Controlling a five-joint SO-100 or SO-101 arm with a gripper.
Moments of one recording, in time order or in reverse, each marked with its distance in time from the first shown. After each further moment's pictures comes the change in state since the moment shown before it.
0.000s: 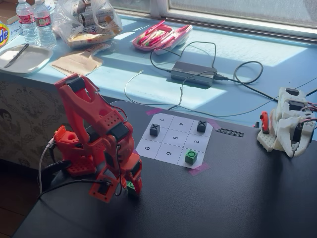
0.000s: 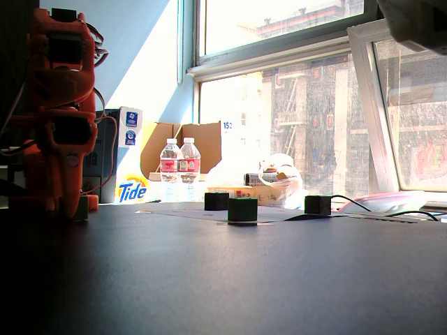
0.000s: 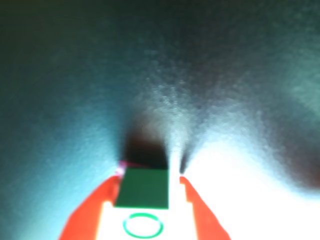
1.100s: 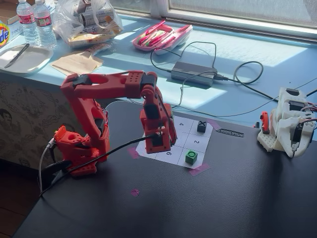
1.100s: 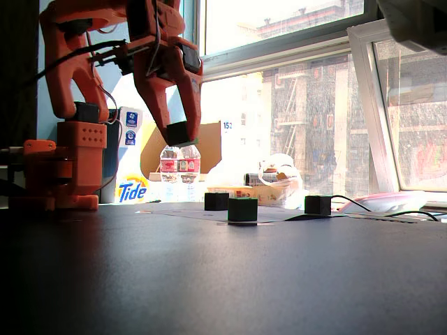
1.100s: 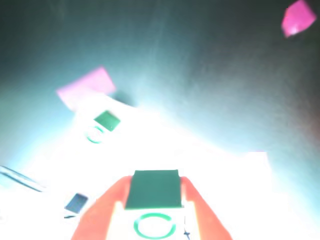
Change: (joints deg) arm -41.0 -12.5 -38.7 22.7 4.7
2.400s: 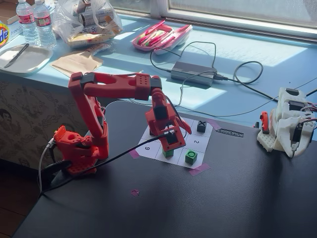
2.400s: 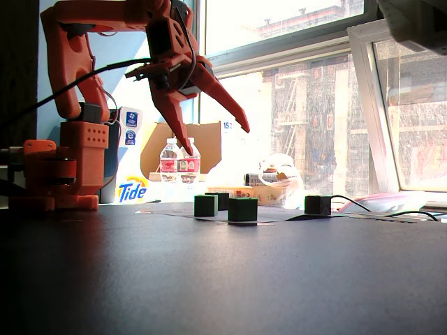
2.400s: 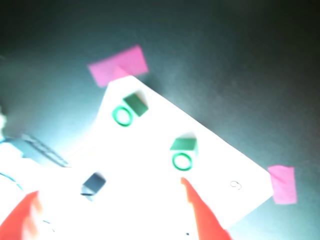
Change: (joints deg) arm 2.5 15.2 8.2 -7.3 -4.0
